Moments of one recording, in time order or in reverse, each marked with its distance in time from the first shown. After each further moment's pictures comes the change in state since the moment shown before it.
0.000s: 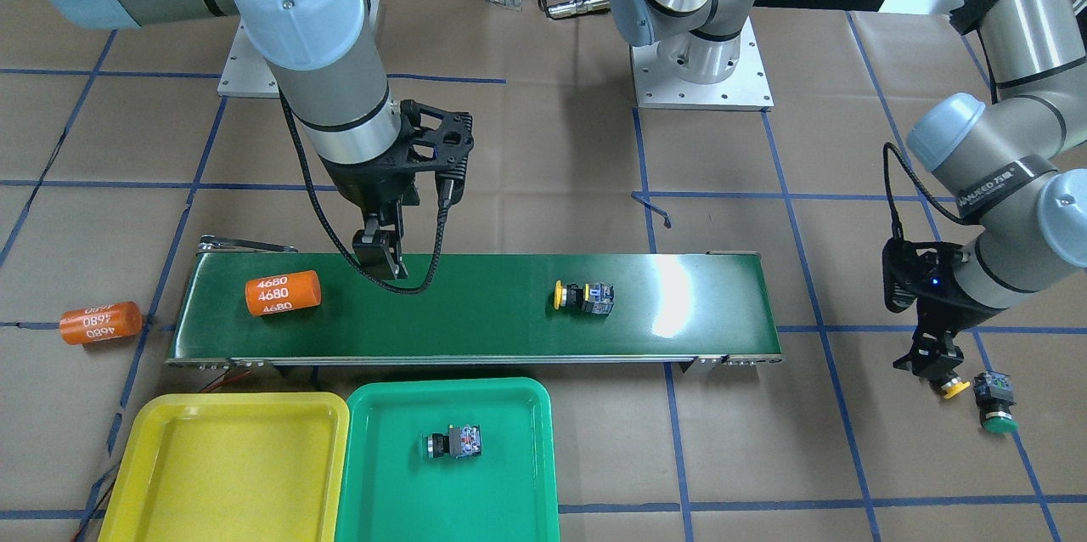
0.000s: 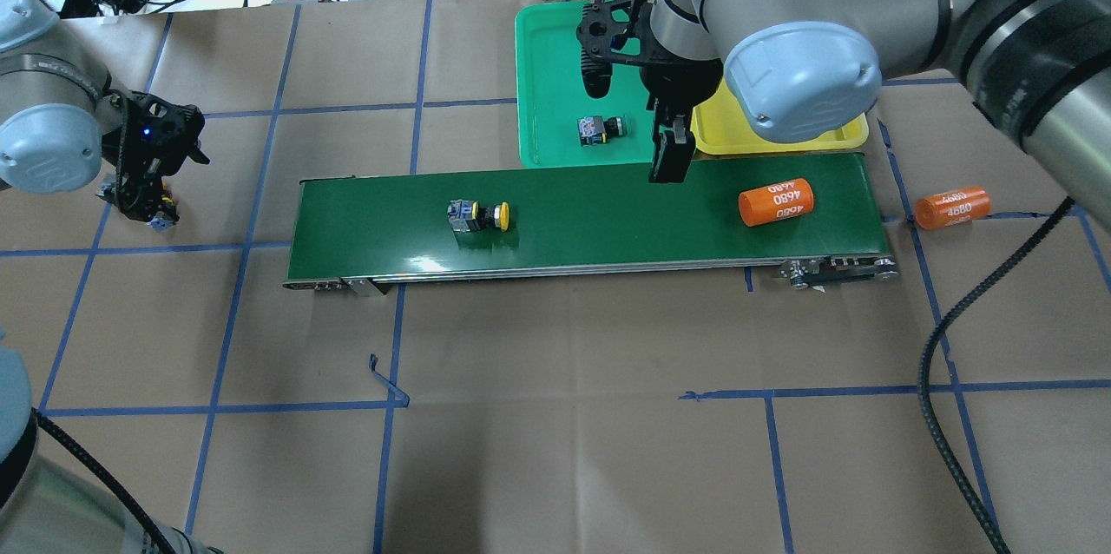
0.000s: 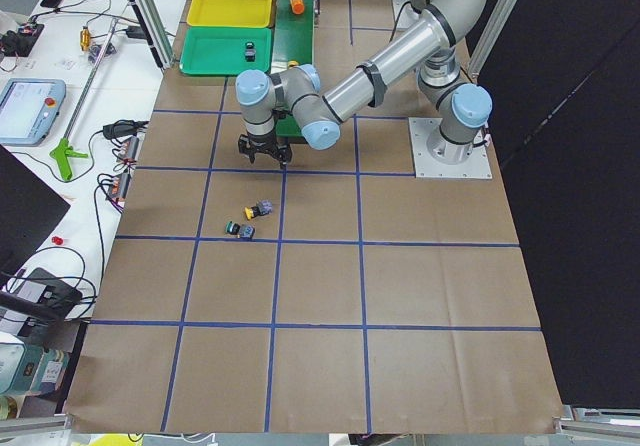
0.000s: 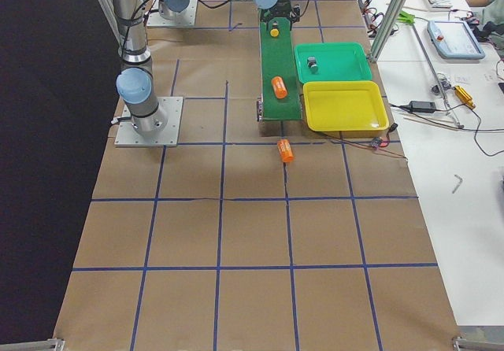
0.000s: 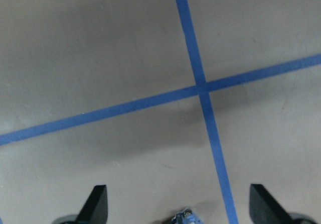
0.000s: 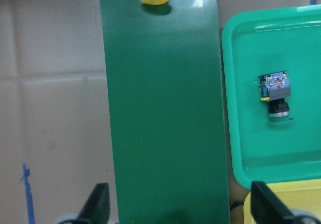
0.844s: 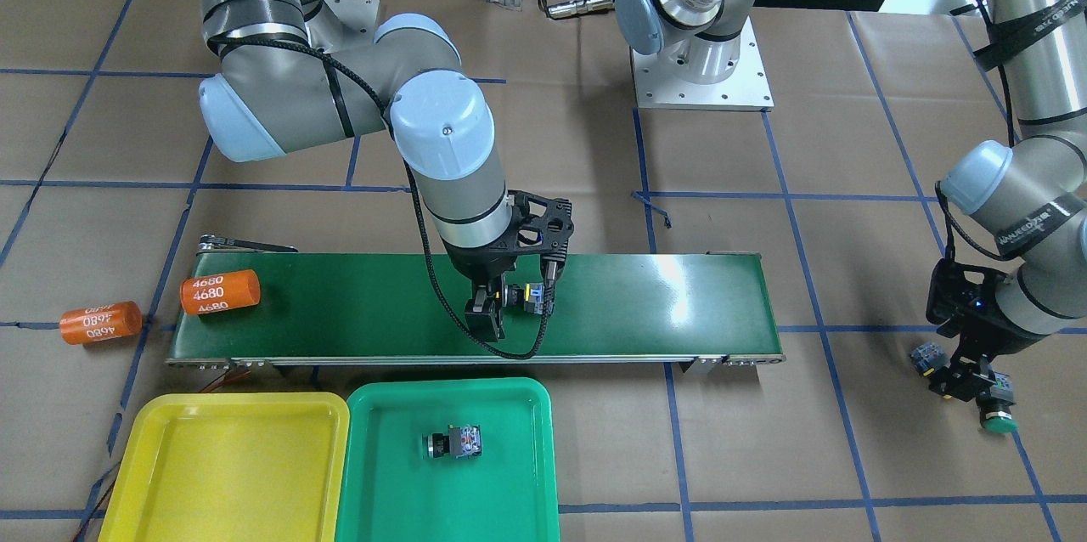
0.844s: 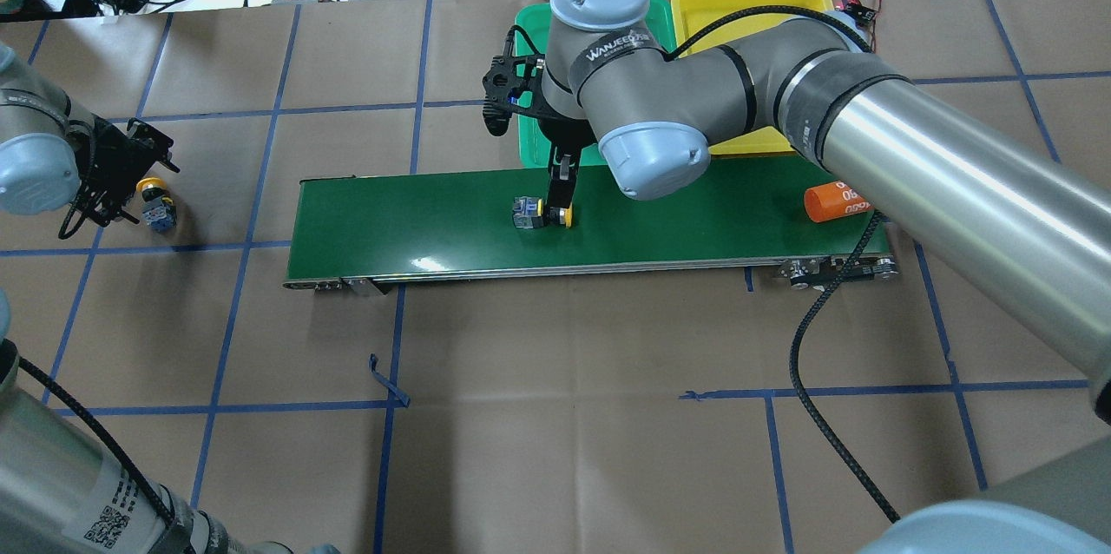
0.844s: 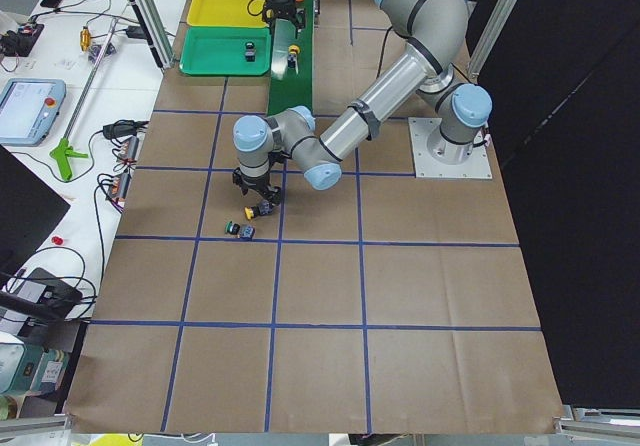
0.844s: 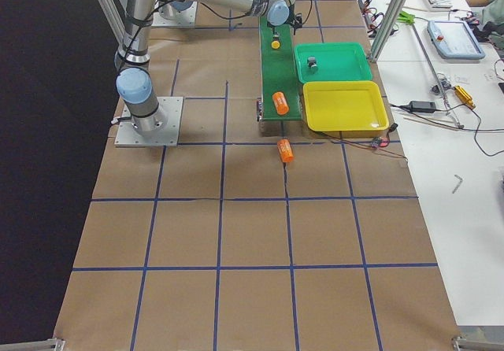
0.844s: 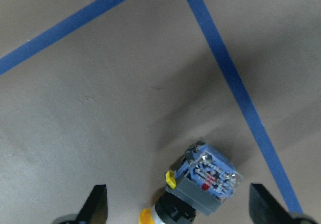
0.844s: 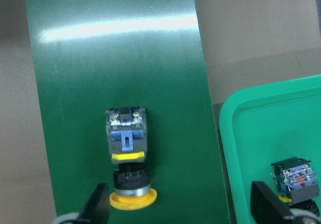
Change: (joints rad) left arm 0.091 -0.128 0.041 0.144 -0.033 0.313; right arm 0.119 0.204 0.005 -0.267 0.040 0.183
